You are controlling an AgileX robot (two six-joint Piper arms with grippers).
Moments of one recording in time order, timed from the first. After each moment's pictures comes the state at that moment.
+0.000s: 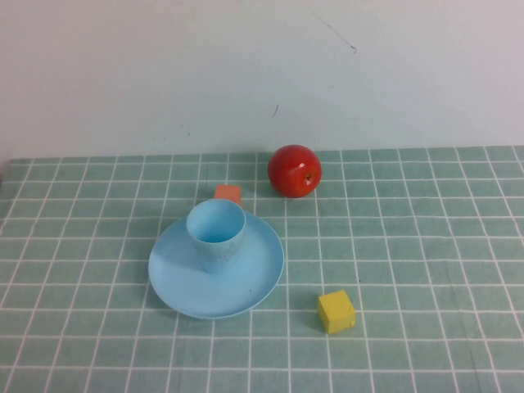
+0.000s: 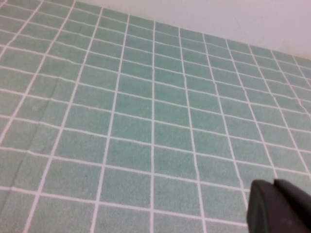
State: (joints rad) right arm -0.05 -0.01 0.02 -0.16 0.43 -0.15; left arm 0.00 -0.02 0.02 -0.07 0.38 0.09
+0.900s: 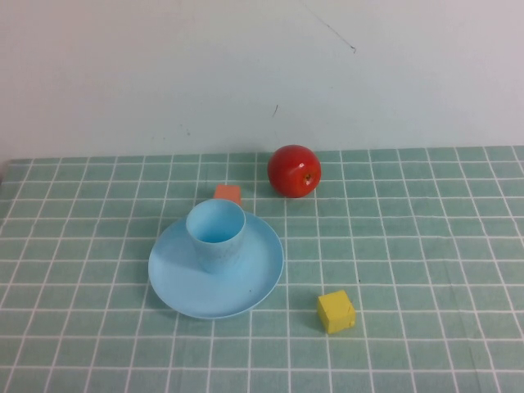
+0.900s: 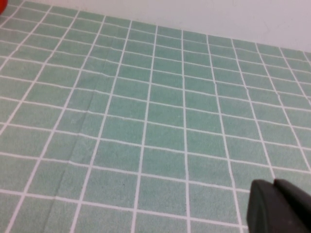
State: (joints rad) right arm -0.01 -0.01 0.02 -0.05 0.43 -0.16; left arm 0.00 -0.02 0.02 -0.07 0.38 0.09
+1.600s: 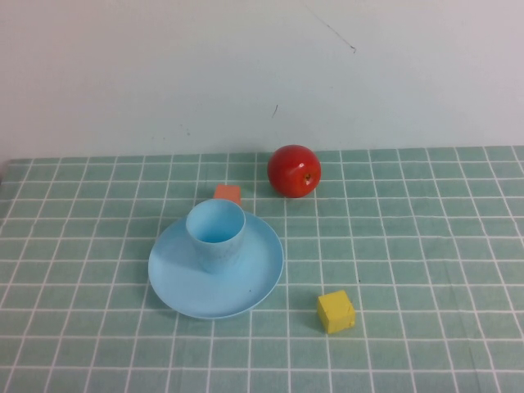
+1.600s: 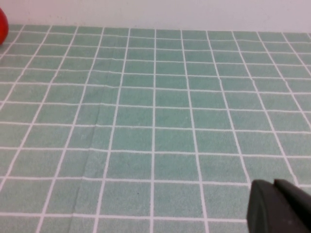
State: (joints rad) right arm -0.02 -0.01 0.02 -0.03 0.43 -0.04; left arm 0.00 -0.02 0.02 -0.07 0.38 0.09
